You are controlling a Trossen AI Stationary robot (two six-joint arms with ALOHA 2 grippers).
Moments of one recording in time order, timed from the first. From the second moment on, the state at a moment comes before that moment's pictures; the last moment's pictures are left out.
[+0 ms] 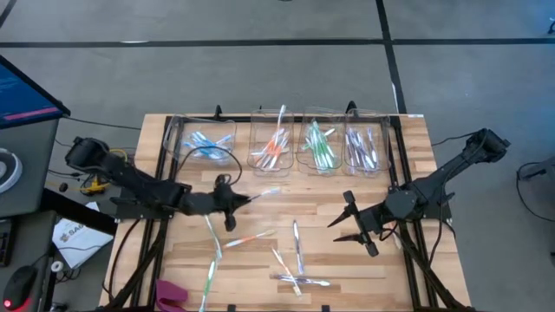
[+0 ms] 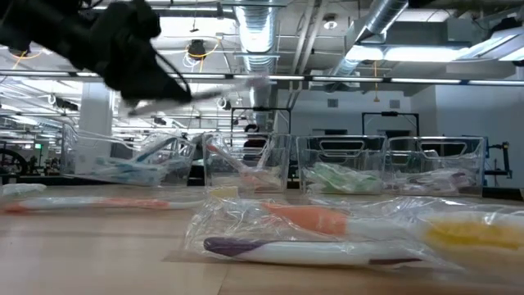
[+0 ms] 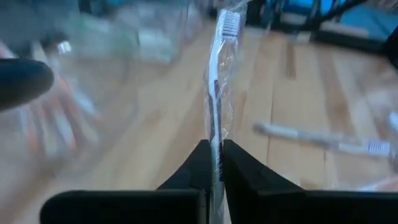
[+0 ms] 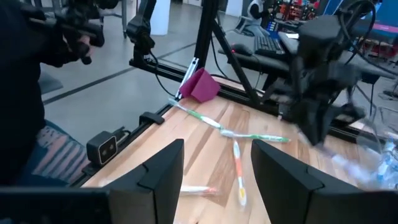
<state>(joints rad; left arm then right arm) -0.34 1.20 0.41 0.32 -0.58 -0.38 0.57 0.97 0.54 0.25 0.22 -0.14</state>
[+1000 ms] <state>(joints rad) -0.18 1.20 0.41 0.78 -0.24 0.20 0.26 1.15 0.54 0.44 0.31 -0.19</state>
